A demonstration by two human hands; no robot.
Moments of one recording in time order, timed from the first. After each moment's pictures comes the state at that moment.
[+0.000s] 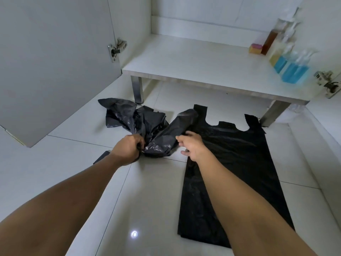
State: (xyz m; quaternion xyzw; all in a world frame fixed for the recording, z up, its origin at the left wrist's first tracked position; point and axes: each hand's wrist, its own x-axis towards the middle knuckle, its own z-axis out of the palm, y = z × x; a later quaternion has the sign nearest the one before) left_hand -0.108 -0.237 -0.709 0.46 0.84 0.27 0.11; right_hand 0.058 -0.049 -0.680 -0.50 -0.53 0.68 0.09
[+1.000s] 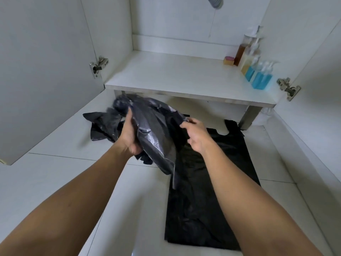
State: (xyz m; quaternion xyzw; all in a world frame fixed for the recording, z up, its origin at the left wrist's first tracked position) left_hand -0.041 -0.165 -0.594 0.03 0.48 0.69 0.54; right_hand 0.100 -0.012 -0.605 -0.43 -0.55 0.68 0.22
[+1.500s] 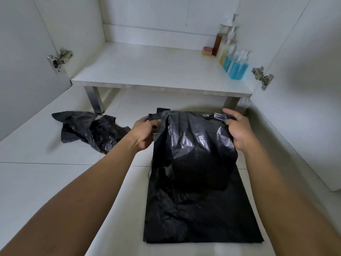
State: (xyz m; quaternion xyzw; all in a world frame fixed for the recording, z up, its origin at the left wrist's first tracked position) left_hand 0.020 -0.081 -0.605 0.12 0.57 0.63 0.51; right_hand 0.259 0.090 -0.590 -0.52 -0.56 0.55 0.34
